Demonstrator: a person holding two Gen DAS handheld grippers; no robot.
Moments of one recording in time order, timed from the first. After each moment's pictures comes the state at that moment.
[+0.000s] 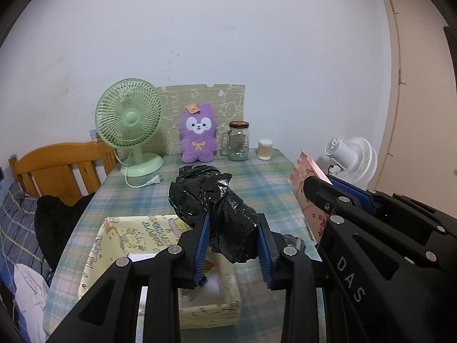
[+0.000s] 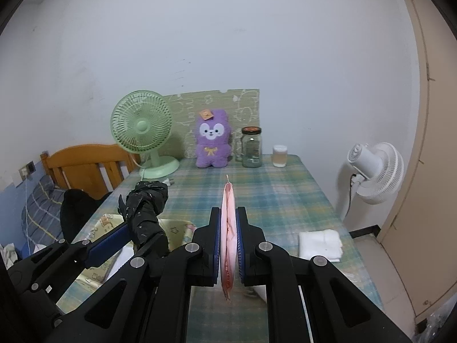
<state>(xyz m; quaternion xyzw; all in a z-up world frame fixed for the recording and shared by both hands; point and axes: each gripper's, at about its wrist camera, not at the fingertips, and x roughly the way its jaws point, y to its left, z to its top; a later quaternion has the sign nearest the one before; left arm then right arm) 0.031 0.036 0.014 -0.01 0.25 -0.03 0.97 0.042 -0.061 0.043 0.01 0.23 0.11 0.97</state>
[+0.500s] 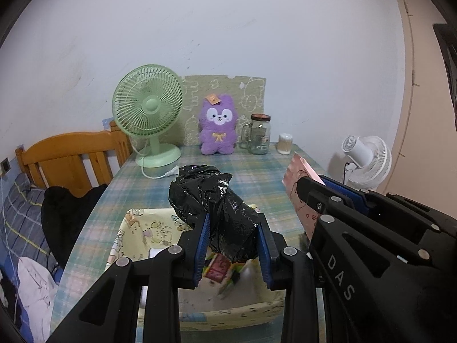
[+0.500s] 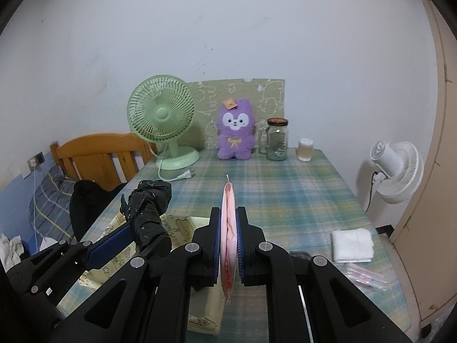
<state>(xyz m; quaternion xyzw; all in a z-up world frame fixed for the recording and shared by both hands) 0.042 0.079 -0.001 -0.01 0.26 0.00 0.96 0.062 -0.013 0.026 0.00 0.26 0.14 0.96</state>
